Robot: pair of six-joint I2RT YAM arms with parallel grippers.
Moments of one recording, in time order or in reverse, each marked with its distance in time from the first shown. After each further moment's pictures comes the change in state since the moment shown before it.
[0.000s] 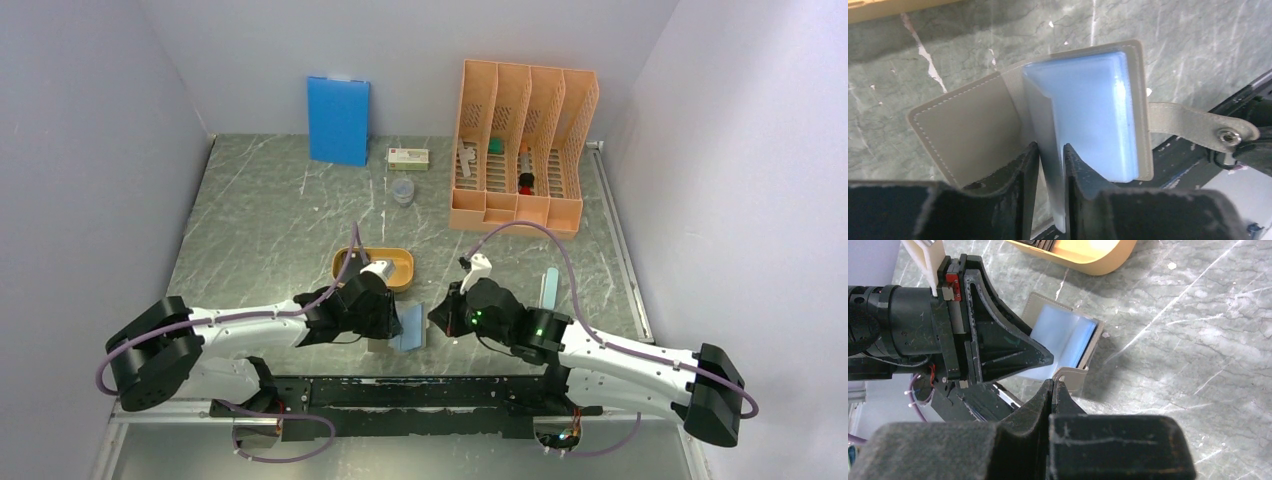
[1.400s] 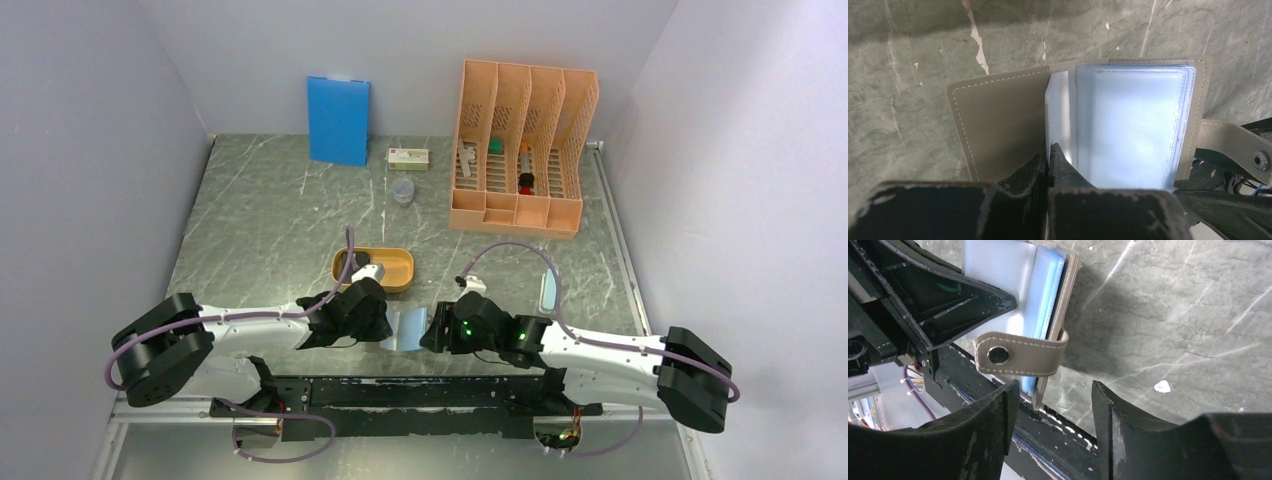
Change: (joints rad) left arm 0.000 0.044 -0.046 0.005 -0.089 -0.096; right arm 0.007 0.120 -0.121 0.049 -0.111 0.233
